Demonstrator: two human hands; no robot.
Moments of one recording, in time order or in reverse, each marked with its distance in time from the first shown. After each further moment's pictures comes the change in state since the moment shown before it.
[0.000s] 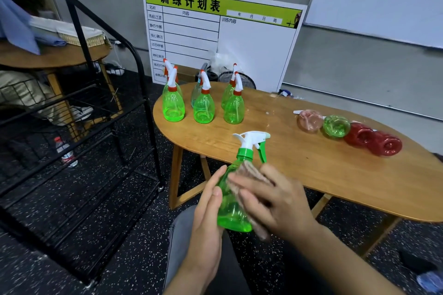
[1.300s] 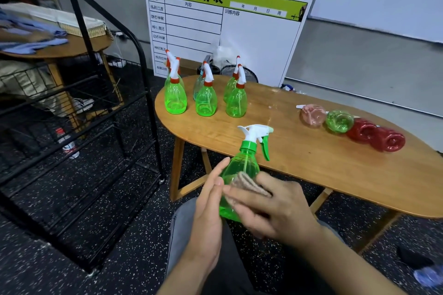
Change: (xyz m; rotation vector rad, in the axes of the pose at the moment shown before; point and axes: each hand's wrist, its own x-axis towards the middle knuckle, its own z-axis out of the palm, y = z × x) left_hand 0.001 -0.001 -0.002 0.022 0.018 -0.011; right_hand -0.013 -0.011 0.002 0.009 -0.037 -0.134
